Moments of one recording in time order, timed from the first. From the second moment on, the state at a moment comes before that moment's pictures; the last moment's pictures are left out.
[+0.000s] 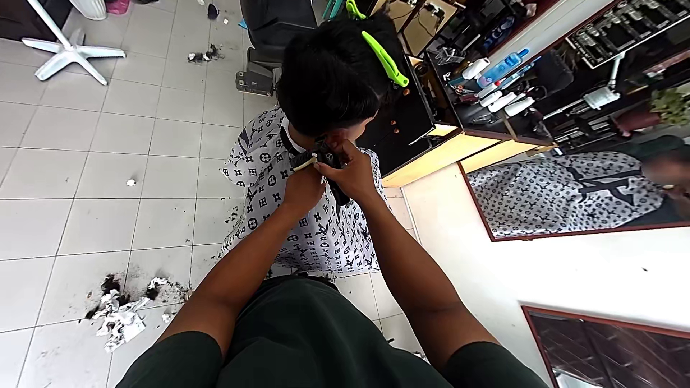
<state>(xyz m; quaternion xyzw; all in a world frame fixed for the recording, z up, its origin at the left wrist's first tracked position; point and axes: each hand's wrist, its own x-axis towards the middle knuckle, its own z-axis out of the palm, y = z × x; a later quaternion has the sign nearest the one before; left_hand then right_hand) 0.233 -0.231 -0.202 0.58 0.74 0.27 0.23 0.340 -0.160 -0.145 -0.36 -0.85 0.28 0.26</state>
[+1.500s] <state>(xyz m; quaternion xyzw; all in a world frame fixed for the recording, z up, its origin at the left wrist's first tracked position) 0.229 -0.229 -0.201 0.61 0.72 0.25 0.23 0.338 -0.157 -0.149 -0.35 -0.81 0.34 0.31</state>
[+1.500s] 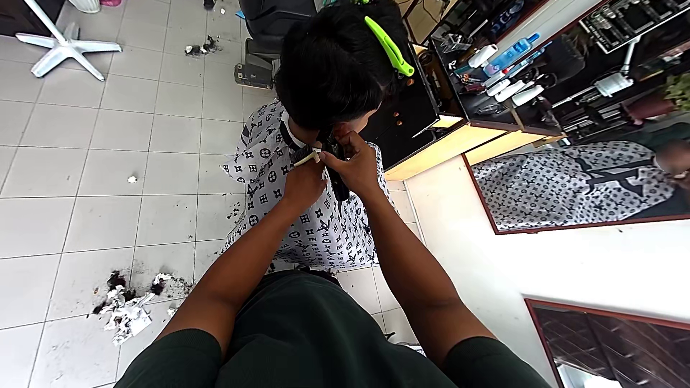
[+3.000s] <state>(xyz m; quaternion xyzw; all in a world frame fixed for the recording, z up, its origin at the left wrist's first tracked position) 0.228 -0.231 -0.195 0.60 0.74 0.19 0.21 0.342 -0.155 -0.155 -0.32 -0.82 0.34 0.34</state>
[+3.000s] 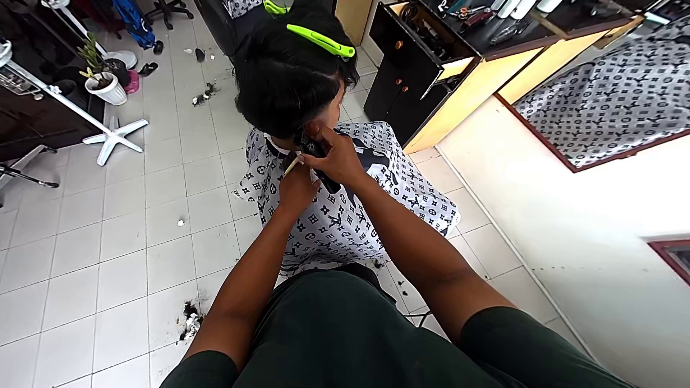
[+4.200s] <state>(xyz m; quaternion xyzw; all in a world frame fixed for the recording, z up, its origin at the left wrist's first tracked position) 0.223 -0.230 -0.200 0.62 0.73 0.18 0.21 0.341 -0.156 -0.160 -0.31 -0.82 0.33 0.37</state>
